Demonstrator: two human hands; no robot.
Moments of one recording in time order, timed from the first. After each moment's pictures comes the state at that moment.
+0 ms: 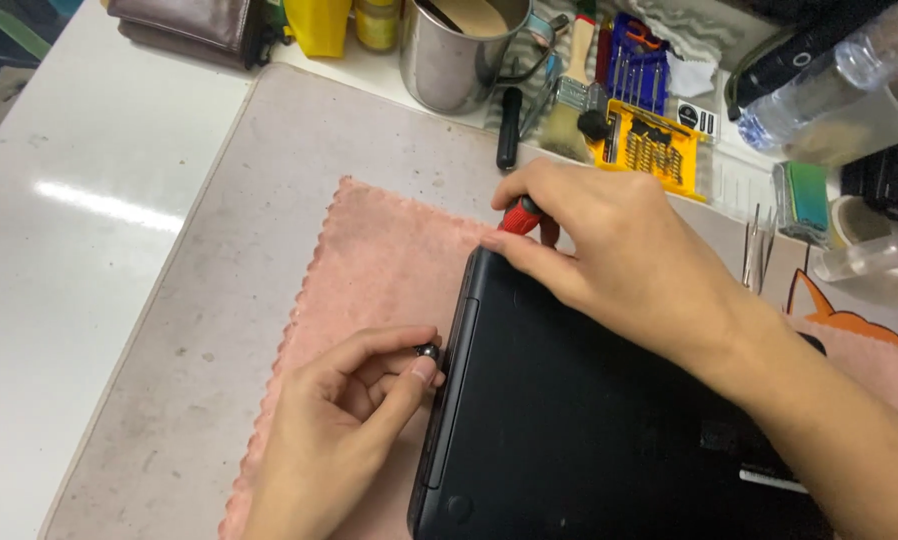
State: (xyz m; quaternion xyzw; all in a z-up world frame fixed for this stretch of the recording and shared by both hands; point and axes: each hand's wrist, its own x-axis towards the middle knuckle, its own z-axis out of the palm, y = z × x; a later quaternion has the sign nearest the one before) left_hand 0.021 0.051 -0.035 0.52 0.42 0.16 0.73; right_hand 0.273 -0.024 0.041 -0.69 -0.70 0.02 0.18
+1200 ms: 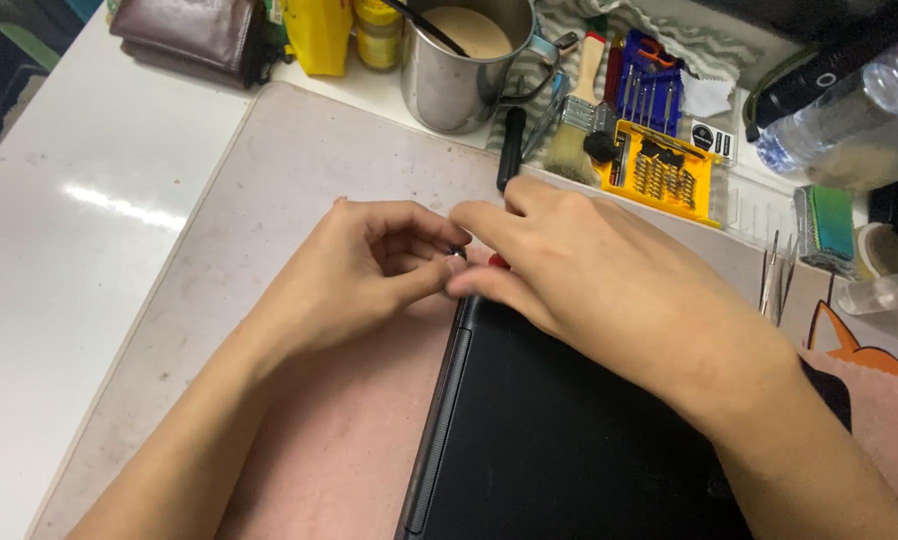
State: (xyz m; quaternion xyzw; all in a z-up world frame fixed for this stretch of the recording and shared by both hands) left_hand 0.109 0.150 -0.039 0.70 0.18 0.11 0.68; right_hand 0.260 0.003 0.066 -0.78 -0.61 0.16 -0.05
